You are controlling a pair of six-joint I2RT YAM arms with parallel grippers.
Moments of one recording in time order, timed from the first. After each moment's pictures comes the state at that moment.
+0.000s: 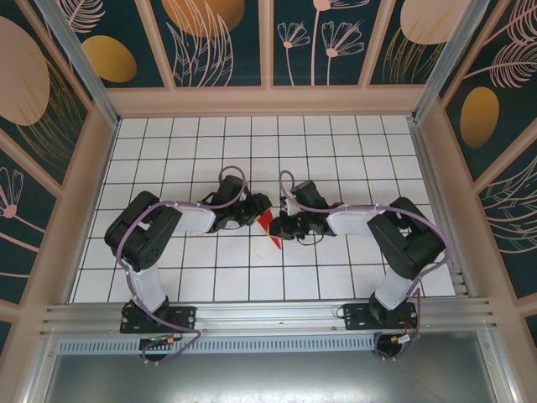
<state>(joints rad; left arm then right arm) -0.60 1.85 0.81 0.30 0.35 -1.19 0.67 1.71 0.76 0.04 -0.64 0.78</state>
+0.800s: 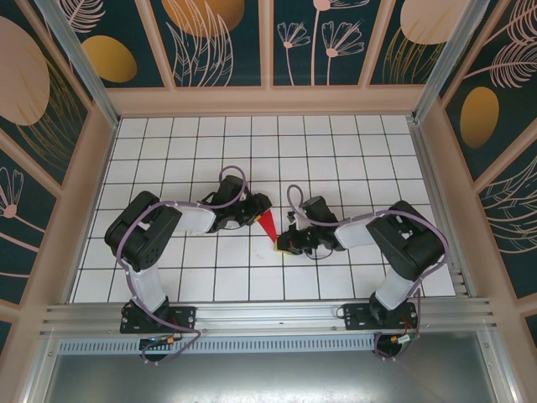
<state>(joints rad) -0.60 1.85 0.81 0.30 0.35 -1.18 0.66 1.68 0.55 0.21 -0.72 0.83</state>
